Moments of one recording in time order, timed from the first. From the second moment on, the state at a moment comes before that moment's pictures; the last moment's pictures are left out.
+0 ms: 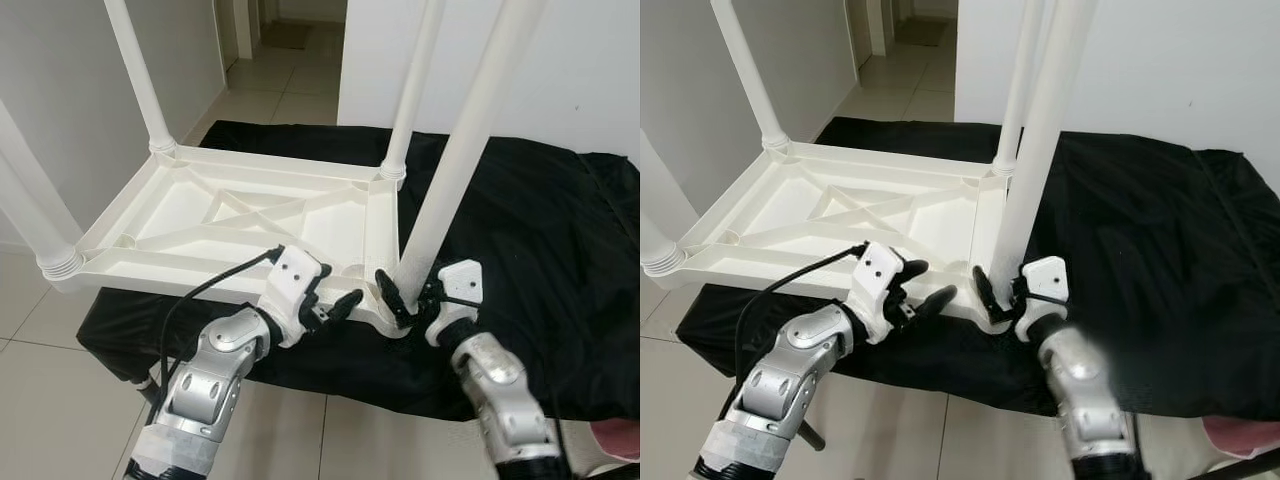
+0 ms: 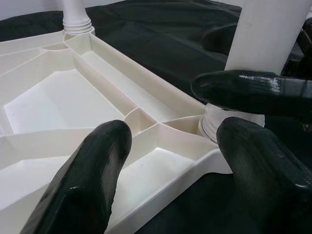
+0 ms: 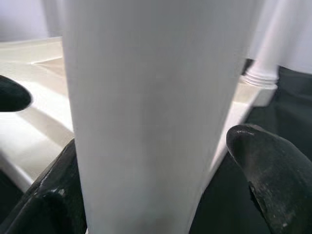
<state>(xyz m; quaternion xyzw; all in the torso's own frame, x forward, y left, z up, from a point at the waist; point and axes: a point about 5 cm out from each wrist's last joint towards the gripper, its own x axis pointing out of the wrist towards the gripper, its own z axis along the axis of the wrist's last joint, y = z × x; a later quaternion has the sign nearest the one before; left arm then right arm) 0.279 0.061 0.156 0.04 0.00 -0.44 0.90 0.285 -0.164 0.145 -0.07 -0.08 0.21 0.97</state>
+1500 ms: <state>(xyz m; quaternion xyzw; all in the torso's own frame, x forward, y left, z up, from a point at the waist) 0.275 0.055 0.153 0.04 0.00 -0.45 0.89 0.273 -0.131 0.136 0.00 -0.04 0.01 1.00</state>
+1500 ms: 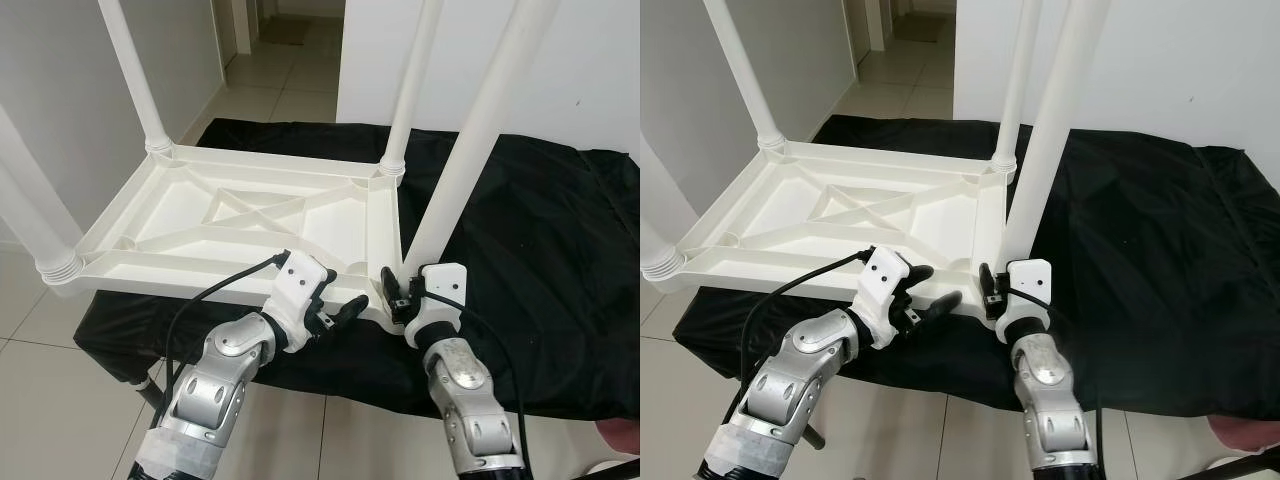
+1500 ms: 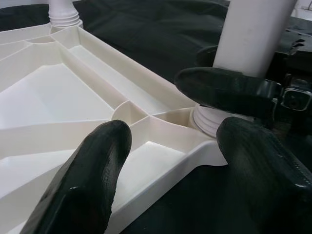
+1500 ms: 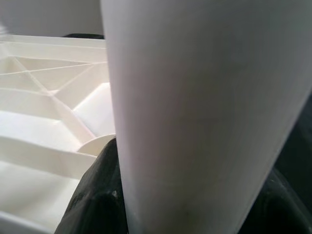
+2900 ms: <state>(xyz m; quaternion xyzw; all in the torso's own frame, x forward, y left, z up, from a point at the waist) 0.260 0.053 0.152 0.05 0.00 -0.47 0.88 0.295 -0.166 0.134 -0.11 -0.03 0.30 0.95</state>
